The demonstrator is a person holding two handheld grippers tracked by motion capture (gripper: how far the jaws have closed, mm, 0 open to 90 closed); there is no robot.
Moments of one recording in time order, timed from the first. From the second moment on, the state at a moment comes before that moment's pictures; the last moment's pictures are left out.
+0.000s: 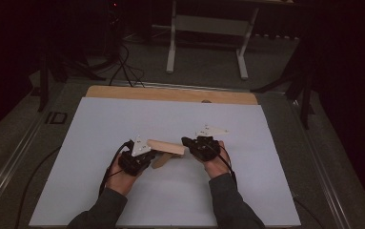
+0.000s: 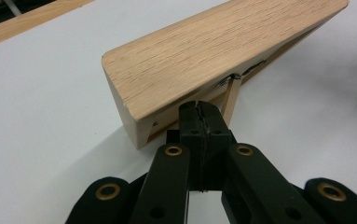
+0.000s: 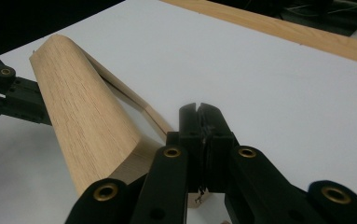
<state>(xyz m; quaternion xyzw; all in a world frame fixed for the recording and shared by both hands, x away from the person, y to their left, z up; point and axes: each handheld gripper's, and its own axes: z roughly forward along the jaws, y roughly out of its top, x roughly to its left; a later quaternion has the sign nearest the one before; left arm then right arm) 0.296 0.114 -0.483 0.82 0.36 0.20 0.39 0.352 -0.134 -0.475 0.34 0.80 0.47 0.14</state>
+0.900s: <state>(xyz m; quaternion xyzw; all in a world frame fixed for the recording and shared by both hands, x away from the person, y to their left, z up) 0.297 0.100 -0.479 0.83 0.35 0.20 0.40 0.349 -0.135 -0.474 0.33 0.80 0.48 0.13</state>
